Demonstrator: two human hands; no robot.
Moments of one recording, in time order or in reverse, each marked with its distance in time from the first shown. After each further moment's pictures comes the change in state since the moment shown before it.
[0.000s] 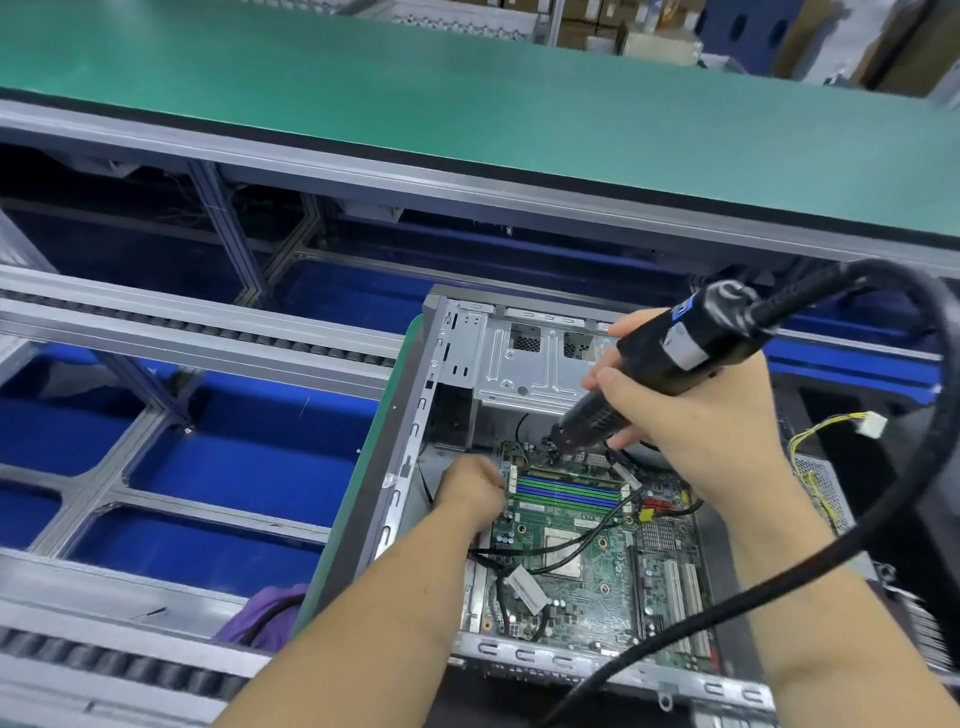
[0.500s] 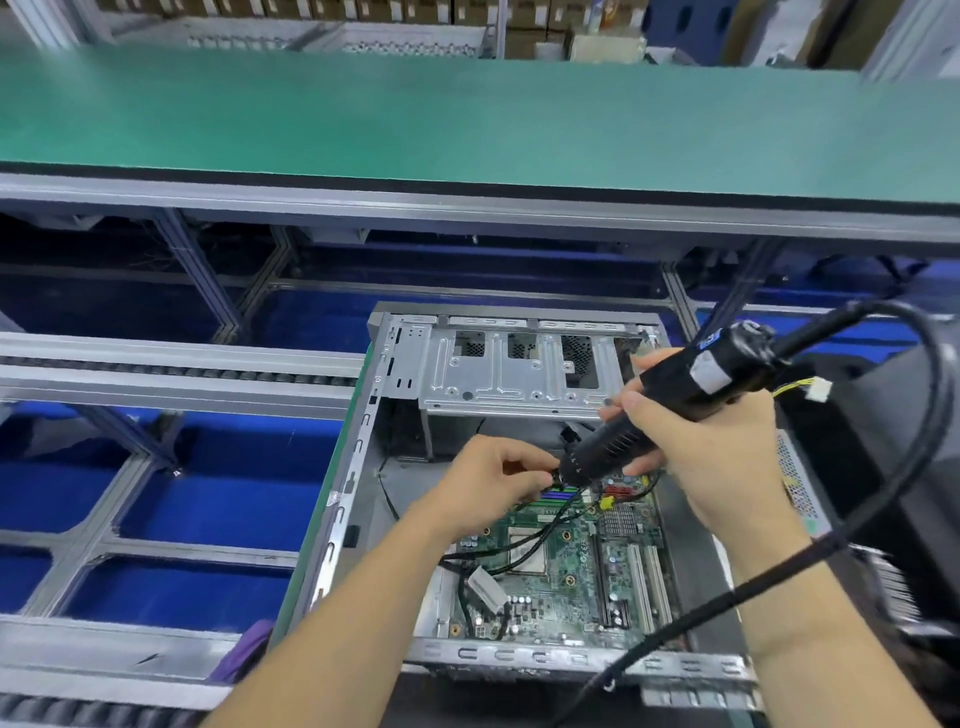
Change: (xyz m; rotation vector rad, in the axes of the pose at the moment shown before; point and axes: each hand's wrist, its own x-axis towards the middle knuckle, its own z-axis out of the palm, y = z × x) left_hand -0.055 0.063 -0.006 -0.192 -0.272 0.521; right_hand -0.029 0.031 -0.061 0.136 0.229 0.106
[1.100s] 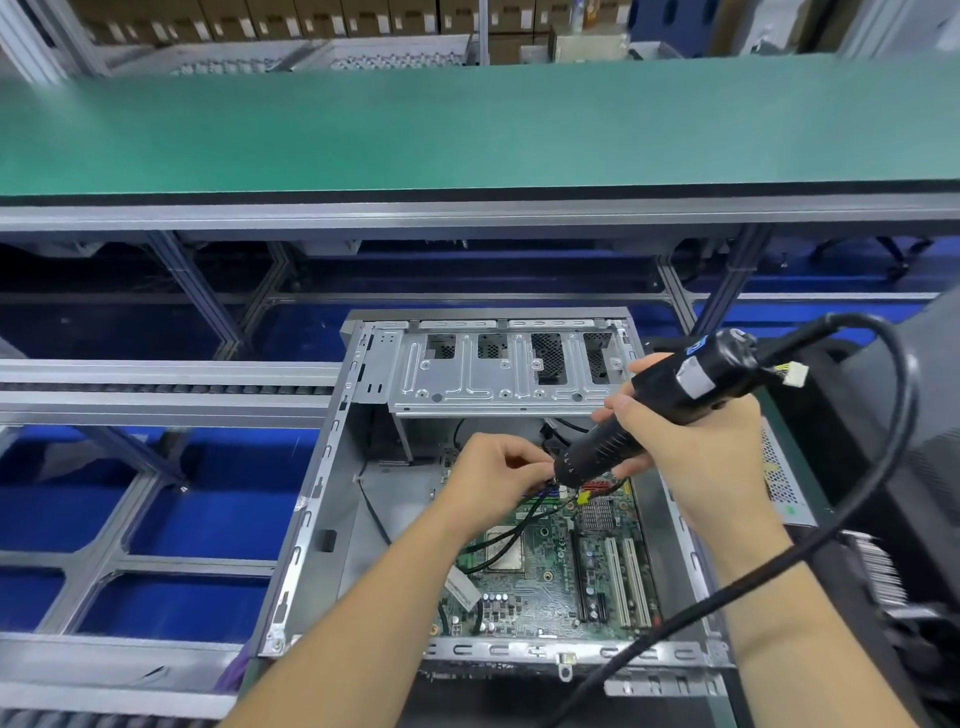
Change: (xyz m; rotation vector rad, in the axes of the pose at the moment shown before) left_hand 0.015 0.011 0.039 -0.038 0.098 -0.033; right_hand -0.003 0.013 -0.034 0.041 0.074 0.010
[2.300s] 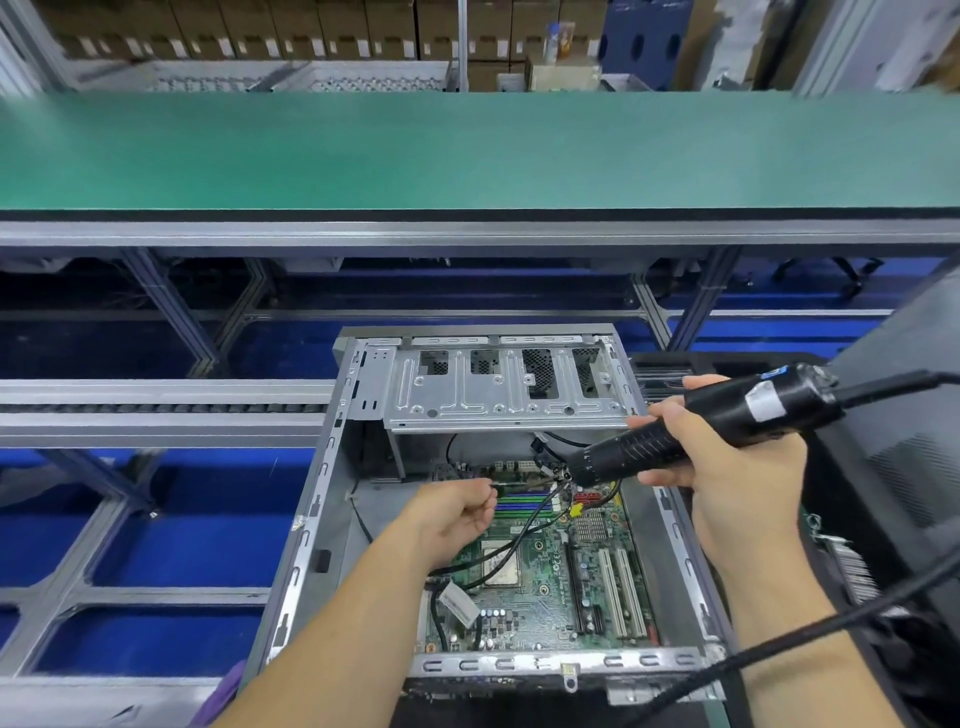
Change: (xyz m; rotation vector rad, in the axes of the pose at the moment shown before) left_hand 0.008 -0.043 -0.025 -0.843 0.089 -0.643; right_hand -0.015 -0.007 -0.011 0.134 0.221 -0.031
